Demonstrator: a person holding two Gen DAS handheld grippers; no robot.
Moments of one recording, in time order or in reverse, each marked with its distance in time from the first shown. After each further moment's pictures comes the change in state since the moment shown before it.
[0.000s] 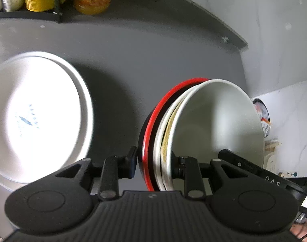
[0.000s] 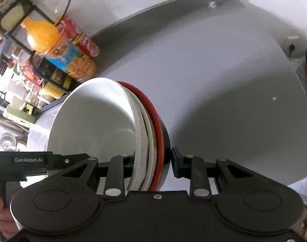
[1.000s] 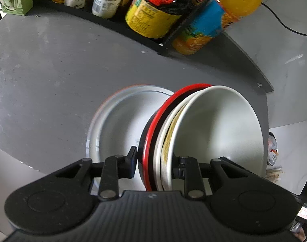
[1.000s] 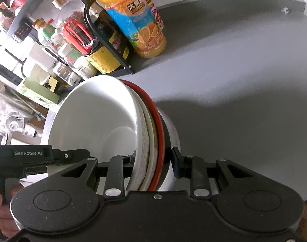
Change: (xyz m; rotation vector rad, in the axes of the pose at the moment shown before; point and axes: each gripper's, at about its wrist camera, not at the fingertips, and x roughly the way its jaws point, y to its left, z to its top) left arm -0.082 0.180 0.031 -0.143 -0.065 0.018; right arm 0.070 0.177 -0.029 -0.091 0.032 0.026
